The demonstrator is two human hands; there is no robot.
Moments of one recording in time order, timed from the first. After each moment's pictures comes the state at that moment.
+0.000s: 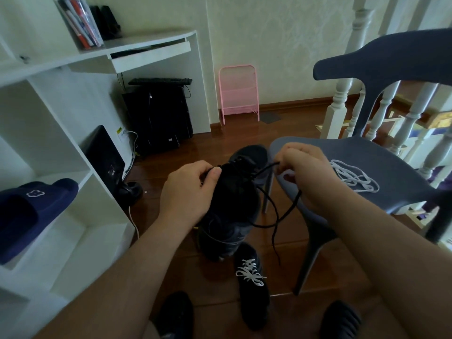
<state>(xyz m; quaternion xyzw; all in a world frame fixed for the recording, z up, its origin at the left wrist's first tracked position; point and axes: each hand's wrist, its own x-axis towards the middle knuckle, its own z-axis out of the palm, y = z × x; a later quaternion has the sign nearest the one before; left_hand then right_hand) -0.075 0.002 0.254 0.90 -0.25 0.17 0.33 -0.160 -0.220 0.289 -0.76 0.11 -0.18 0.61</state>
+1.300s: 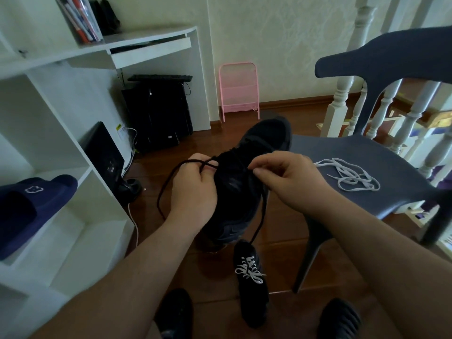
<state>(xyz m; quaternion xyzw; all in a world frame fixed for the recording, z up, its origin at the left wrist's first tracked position) -0.082 -0.014 0.248 0.84 -0.16 0.11 0.51 -0.167 -0.213 0.272 -0.90 -0.02 -0.19 0.40</state>
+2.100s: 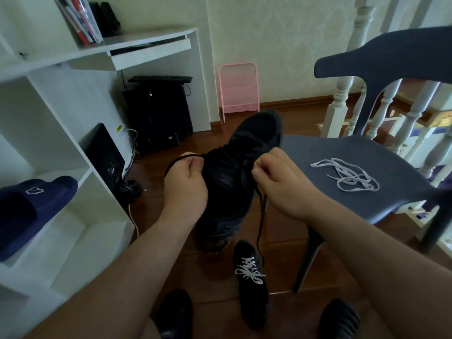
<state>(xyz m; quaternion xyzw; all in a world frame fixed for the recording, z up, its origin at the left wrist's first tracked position) -0.073 -0.008 0.250 0.82 -0.12 0.11 0.54 -0.162 -0.200 0.273 -0.91 -0.01 -0.16 0.39</state>
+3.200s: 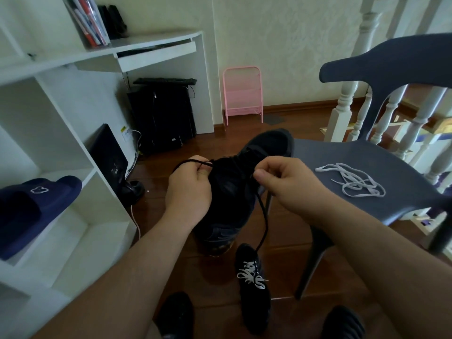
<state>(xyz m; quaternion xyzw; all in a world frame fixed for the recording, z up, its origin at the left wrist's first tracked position) -0.067 -0.004 0.253 0.87 -0.14 0.11 0.46 -0.162 -0.203 0.277 -0.87 0.01 -0.11 0.48</state>
